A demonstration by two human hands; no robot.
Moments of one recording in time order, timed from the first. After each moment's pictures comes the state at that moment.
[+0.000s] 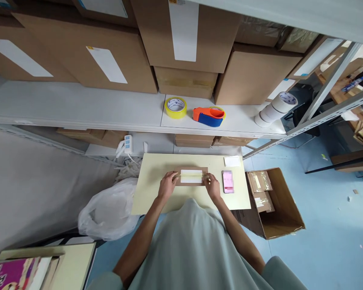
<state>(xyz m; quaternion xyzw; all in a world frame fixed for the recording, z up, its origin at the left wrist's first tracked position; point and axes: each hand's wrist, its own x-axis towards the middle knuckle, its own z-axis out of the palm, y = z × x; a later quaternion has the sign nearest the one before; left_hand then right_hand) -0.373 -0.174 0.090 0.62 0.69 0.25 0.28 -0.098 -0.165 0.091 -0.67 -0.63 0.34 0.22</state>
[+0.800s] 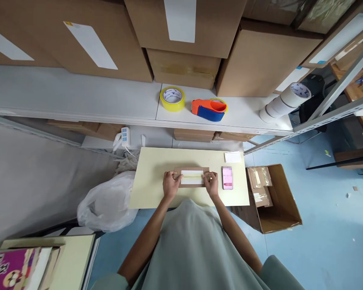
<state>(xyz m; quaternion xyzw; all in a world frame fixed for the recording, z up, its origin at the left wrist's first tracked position) -0.334 -0.188 0.053 0.46 0.76 0.36 0.28 -0.088 -0.172 0.049 -0.67 -0.54 0.39 0.34</state>
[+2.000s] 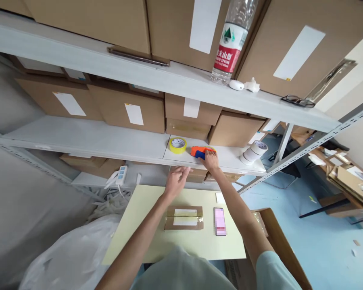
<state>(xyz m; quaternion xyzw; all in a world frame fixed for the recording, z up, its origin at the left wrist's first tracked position) -0.327 -0.067 0.309 0.64 0.50 0.54 0.22 -0.142 0.098 0.297 -0.59 -0.80 0.01 0.11</state>
